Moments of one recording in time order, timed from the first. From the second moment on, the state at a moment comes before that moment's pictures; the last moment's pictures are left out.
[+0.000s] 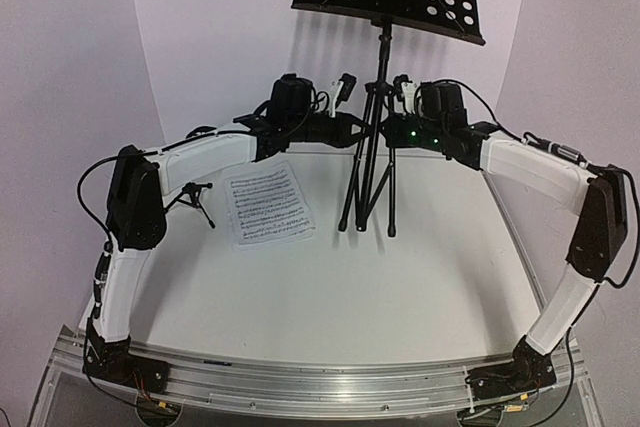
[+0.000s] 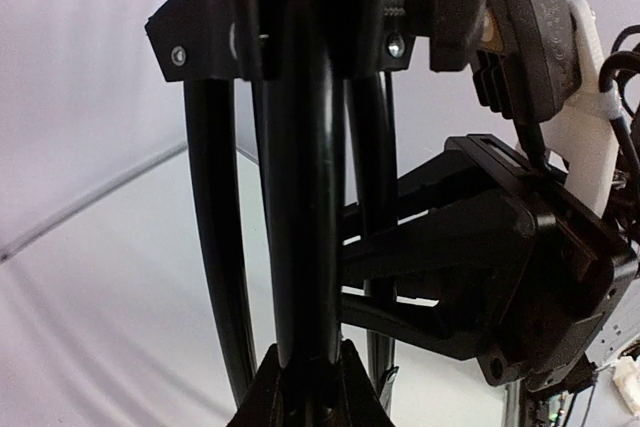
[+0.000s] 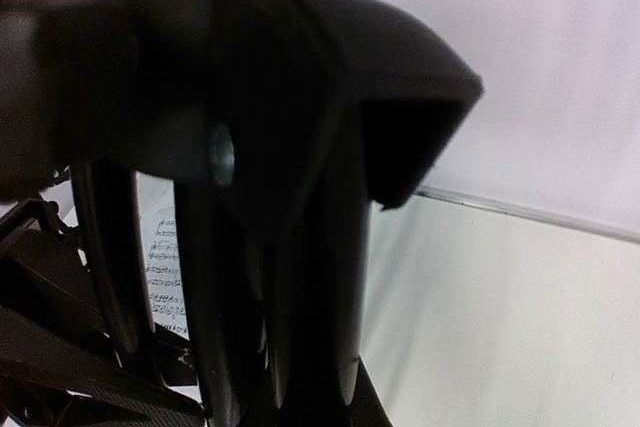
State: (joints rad) left arm -0.76 2.23 2.09 -0.03 0.51 -0.30; right arm 0.55 1.72 1.51 -0.16 0.02 0.21
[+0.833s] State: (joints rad) left arm -0.88 1.85 1.52 -0.21 0.60 -0.30; right arm 0.96 1.47 1.14 -0.29 0.39 0.54
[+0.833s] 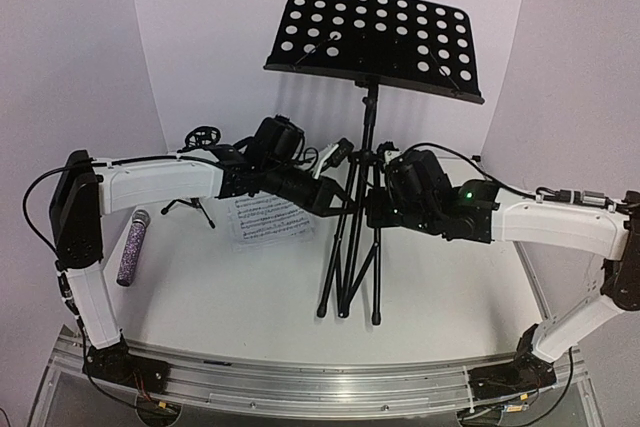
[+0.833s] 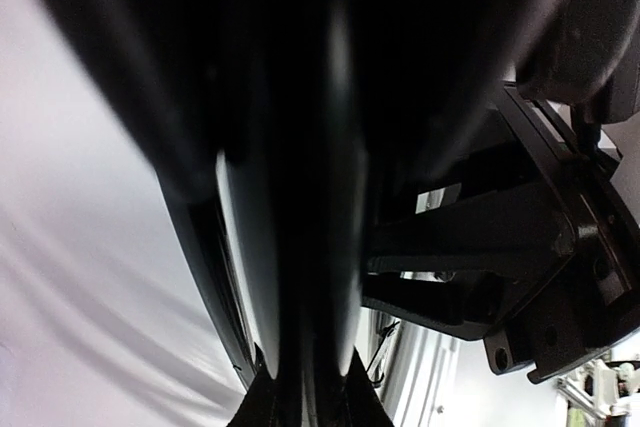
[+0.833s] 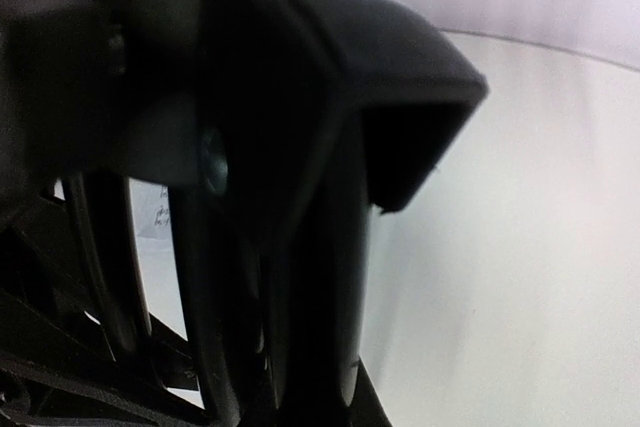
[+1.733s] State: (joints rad) left arm -0.98 1.93 1.24 0.10 0.73 -0.65; right arm 1.05 1.43 0.91 -0.41 0.28 1.03
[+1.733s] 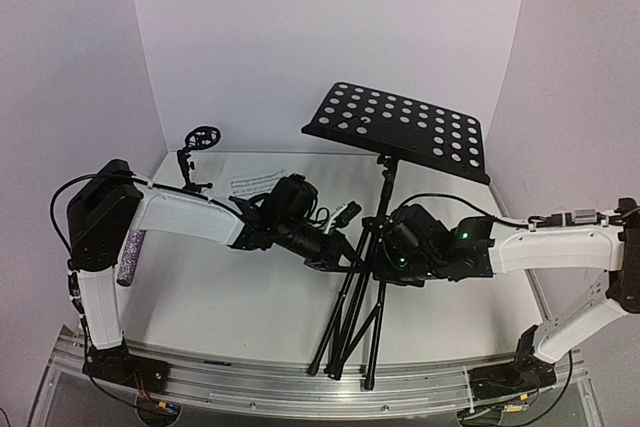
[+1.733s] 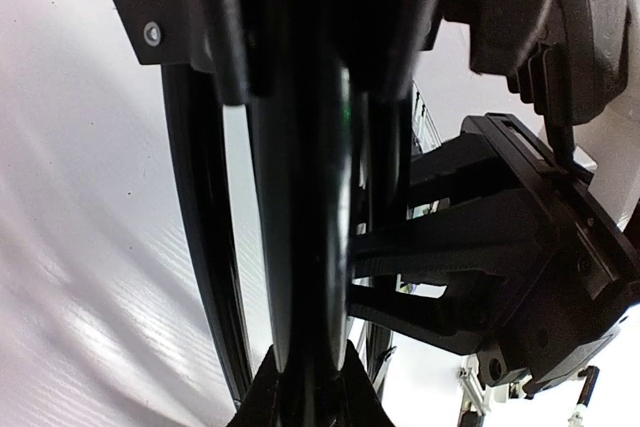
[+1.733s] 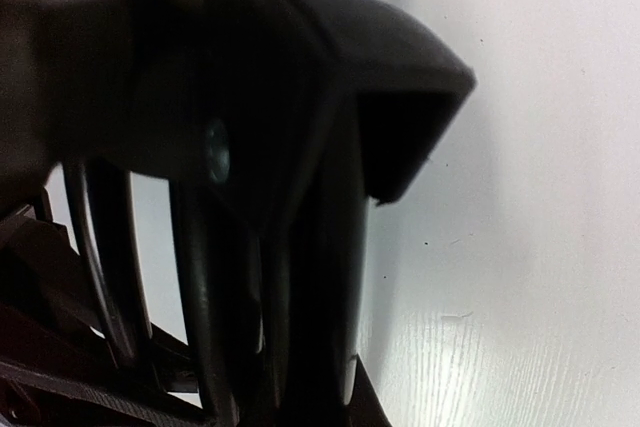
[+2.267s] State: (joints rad) left arm -0.95 2.07 1.37 0.05 0.74 -0.87; right arm 0.84 1.59 1.03 -0.54 -0.03 1.02
